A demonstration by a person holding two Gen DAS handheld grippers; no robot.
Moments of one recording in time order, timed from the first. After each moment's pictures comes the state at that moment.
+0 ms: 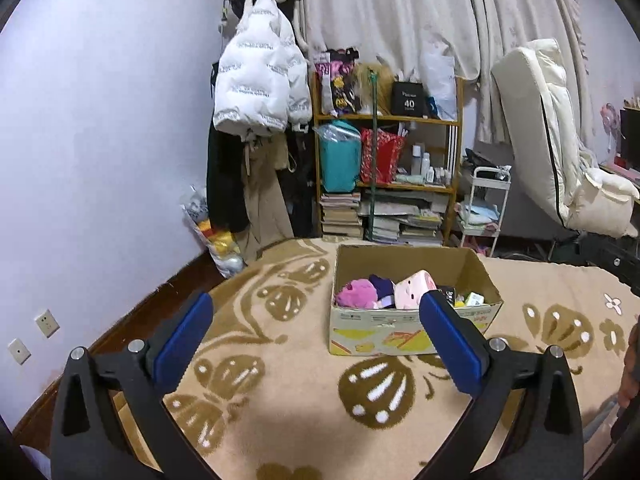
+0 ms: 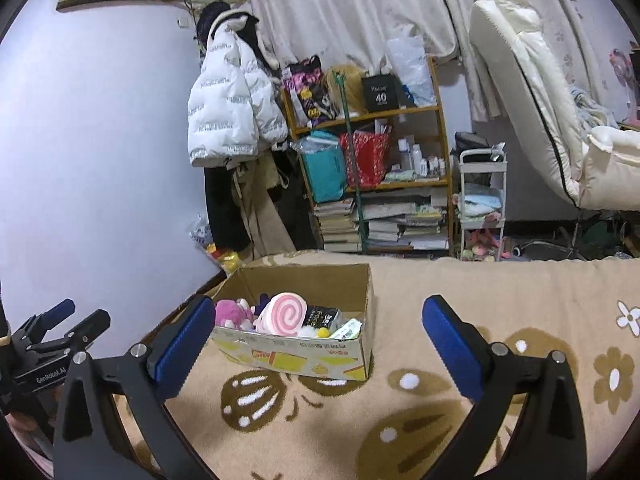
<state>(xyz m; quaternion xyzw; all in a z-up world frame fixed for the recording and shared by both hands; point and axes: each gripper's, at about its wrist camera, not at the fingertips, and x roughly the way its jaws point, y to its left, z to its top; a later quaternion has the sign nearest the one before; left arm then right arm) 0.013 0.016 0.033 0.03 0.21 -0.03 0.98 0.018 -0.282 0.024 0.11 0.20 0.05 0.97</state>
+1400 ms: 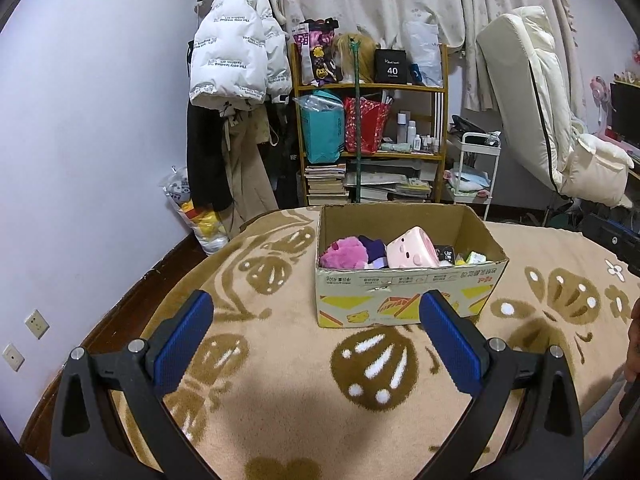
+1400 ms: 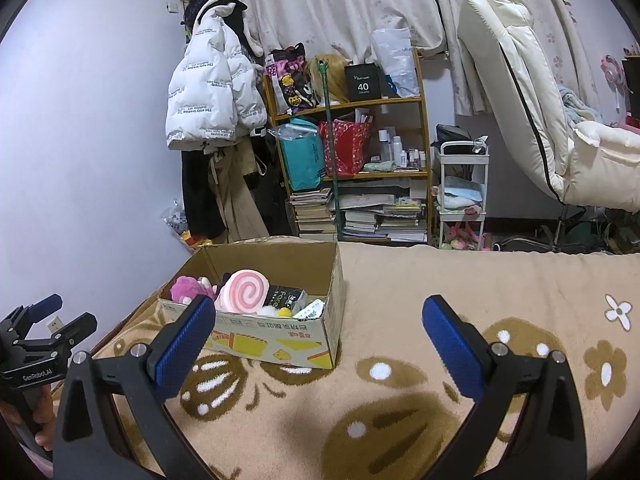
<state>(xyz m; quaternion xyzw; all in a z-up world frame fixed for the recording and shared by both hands) 0.035 0.004 -0.012 0.05 0.25 -0.06 0.96 0.031 -0.289 -0.007 0.09 0.22 0.01 0.97</state>
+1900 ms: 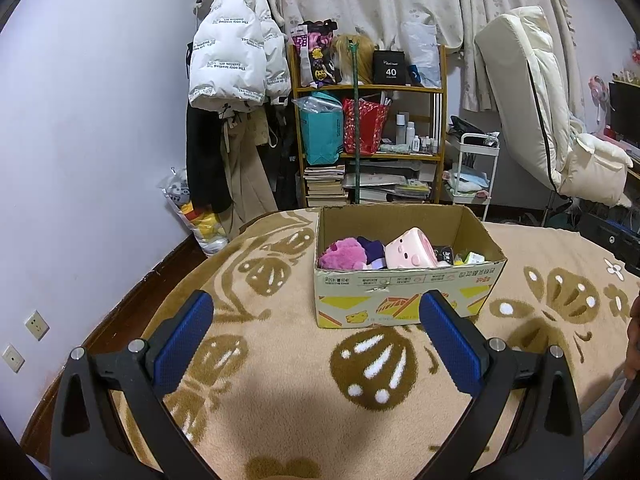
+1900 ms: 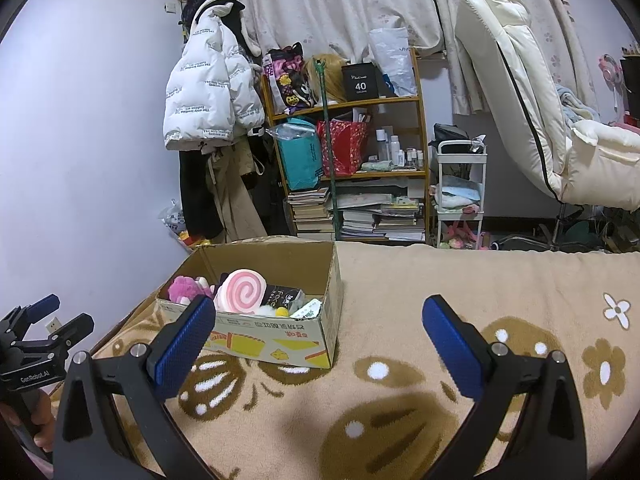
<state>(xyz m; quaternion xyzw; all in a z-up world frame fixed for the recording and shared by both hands) 0.033 0.003 -0.011 0.05 0.25 -0.06 0.96 0.030 -0.292 -0.007 0.09 0.22 0.01 0.97</state>
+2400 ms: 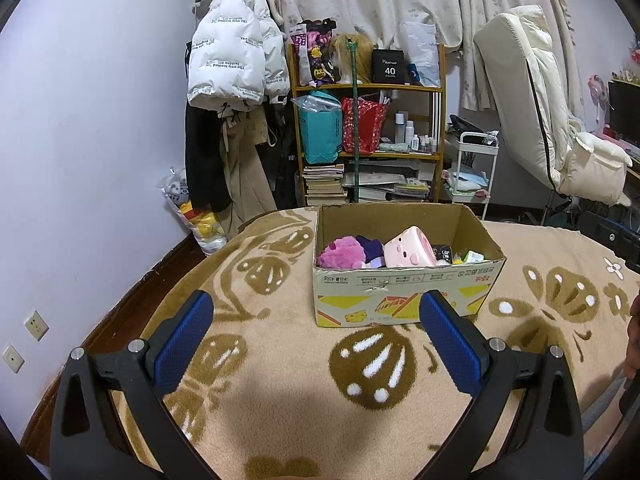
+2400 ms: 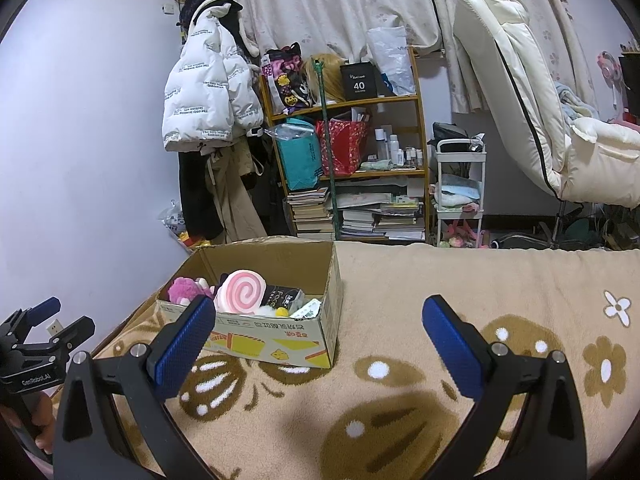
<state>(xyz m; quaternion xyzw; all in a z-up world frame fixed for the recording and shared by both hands) 0.031 0.003 -0.010 0.05 0.25 -0.06 0.96 0.030 -0.294 -0.006 0.09 0.22 0.01 0.97</state>
